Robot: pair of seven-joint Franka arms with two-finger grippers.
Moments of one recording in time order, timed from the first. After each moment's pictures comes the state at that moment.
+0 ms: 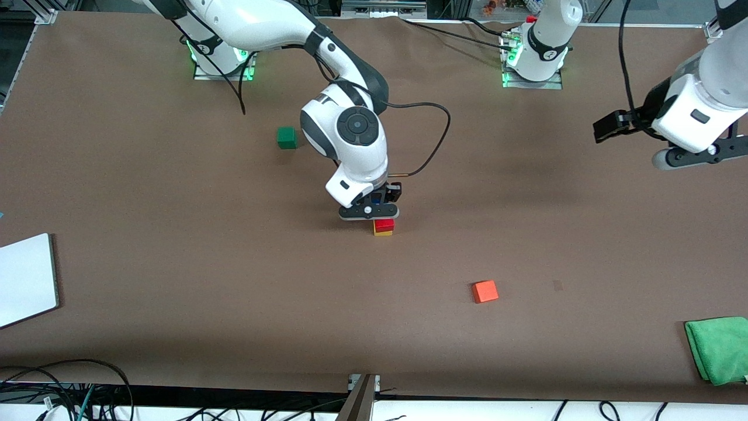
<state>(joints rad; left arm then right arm) -0.01 0.10 -0.11 -1.47 0.02 1.37 -0.31 0.68 0.80 0.12 -1.19 -0.10 2.06 0.79</state>
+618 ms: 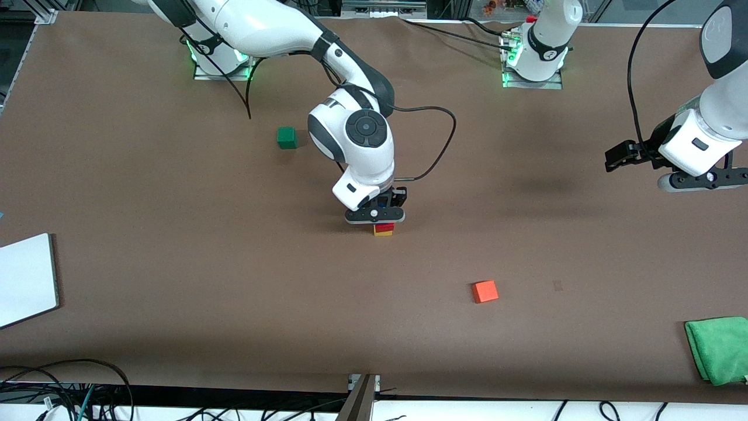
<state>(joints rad) 0.08 0.04 -0.11 -1.73 0.02 1.68 -0.11 0.70 0.84 0.09 -1.13 -0.11 2.06 0.79</state>
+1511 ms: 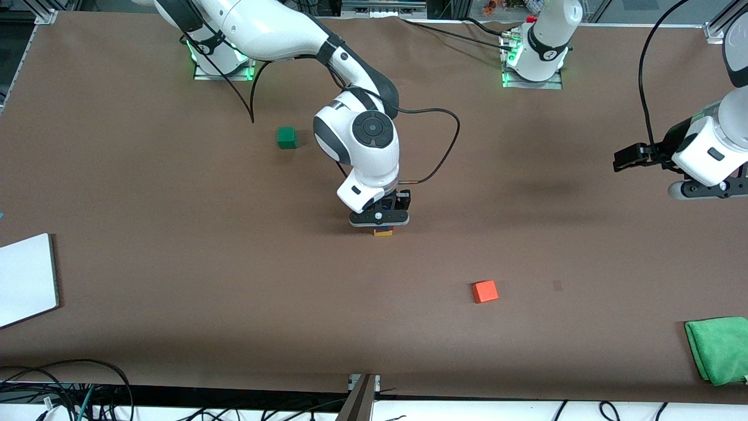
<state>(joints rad) 0.09 0.15 -0.11 -1.55 0.02 1.52 -0.11 0.73 0.87 0.06 -1.08 -0.12 2.03 0.79</state>
